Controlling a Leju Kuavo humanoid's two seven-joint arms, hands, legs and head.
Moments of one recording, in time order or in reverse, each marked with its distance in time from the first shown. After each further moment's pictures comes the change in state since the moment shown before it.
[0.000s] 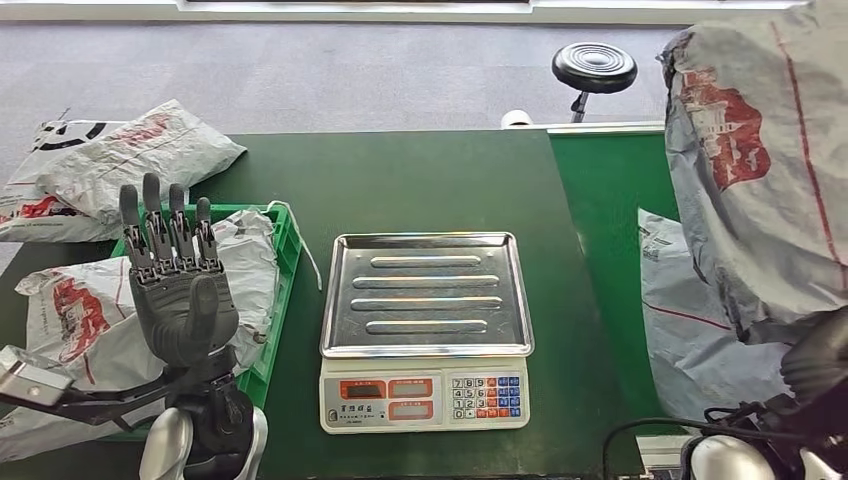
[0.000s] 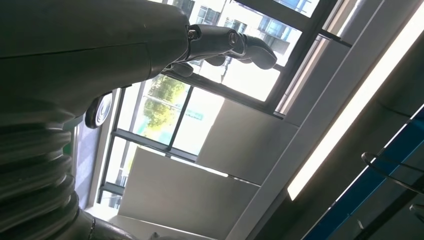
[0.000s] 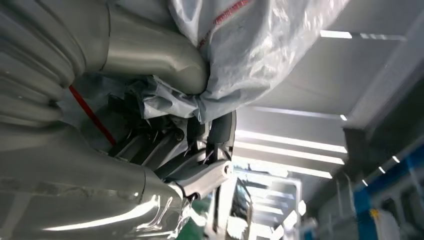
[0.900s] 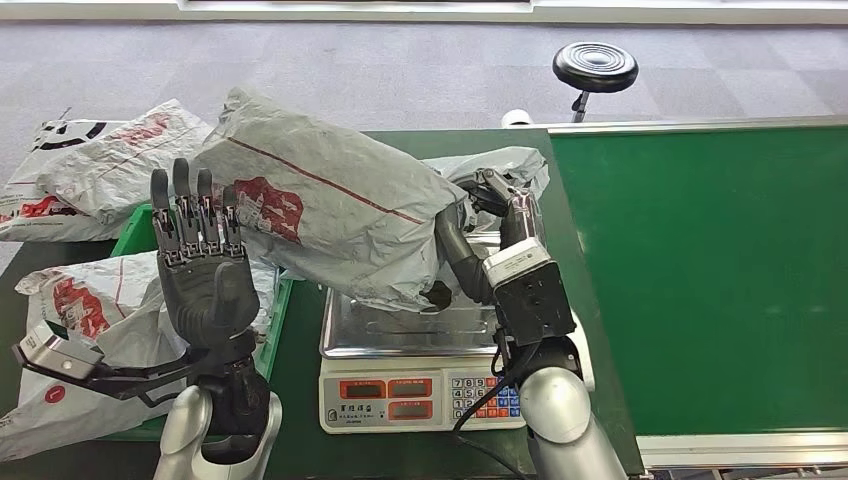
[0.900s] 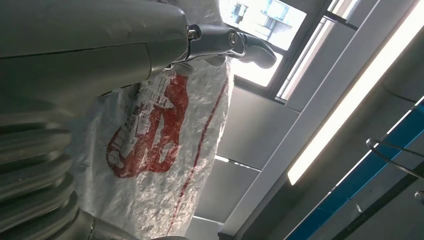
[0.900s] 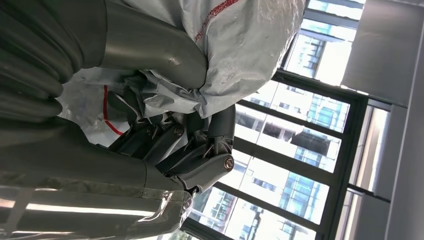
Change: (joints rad) left arm -0.076 0.012 -0.032 0.094 0.033 -0.025 -0.030; right arm -0.279 -0.060 0.709 0.267 -0.180 0.478 0.092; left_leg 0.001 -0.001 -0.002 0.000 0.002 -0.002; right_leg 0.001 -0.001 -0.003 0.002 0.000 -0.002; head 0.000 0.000
